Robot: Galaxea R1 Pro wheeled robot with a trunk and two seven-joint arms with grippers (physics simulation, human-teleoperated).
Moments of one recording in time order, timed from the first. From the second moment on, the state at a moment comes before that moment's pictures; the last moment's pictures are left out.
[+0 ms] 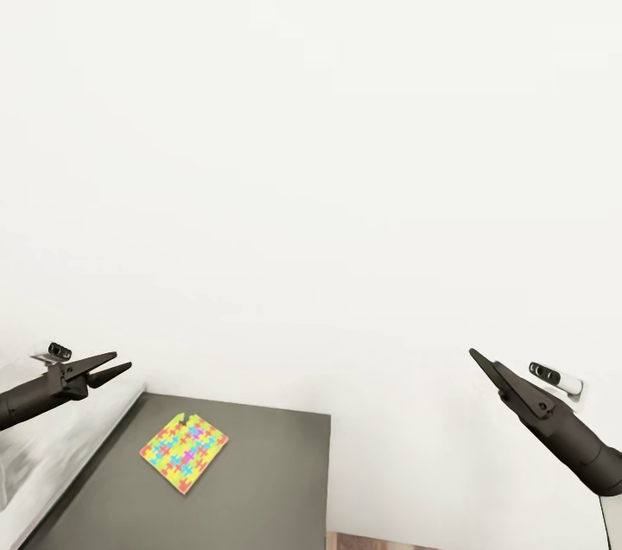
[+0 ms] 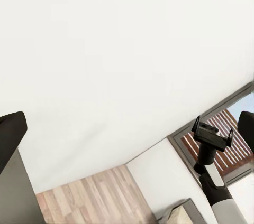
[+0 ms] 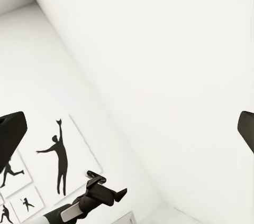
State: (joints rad) left arm -0.57 0.60 0.17 -0.69 0.50 0.76 -1.57; right arm -0.21 -0.06 -0.61 -1.51 -0.60 0.75 1.39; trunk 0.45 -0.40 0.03
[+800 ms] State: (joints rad) left arm -0.57 0.60 0.17 -0.69 0.50 0.76 -1.57; right arm -0.21 -0.06 -0.61 -1.51 -0.60 0.75 1.39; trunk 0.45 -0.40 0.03
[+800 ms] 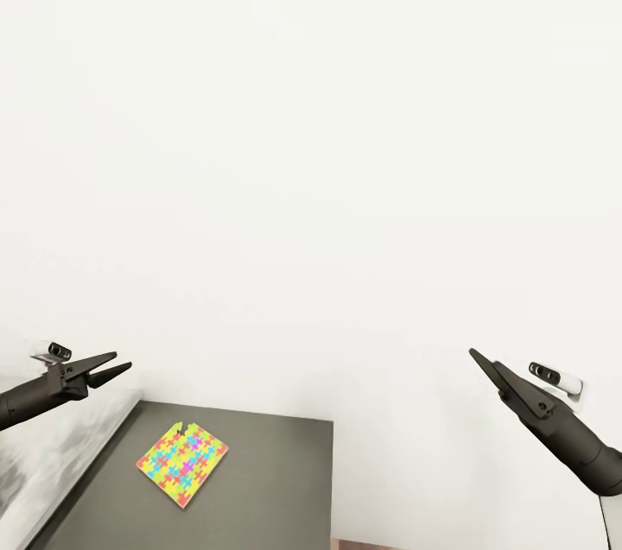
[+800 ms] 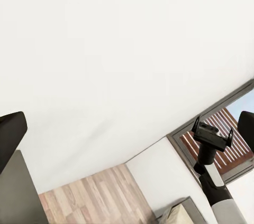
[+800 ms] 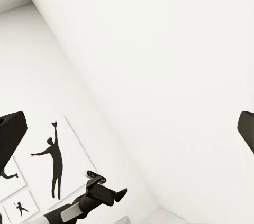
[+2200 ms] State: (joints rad) left arm -0.57 0.60 0.17 -0.69 0.49 0.76 -1.57; right arm -0.21 -0.06 -0.62 -1.51 -0.60 0.75 1.36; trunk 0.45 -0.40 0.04
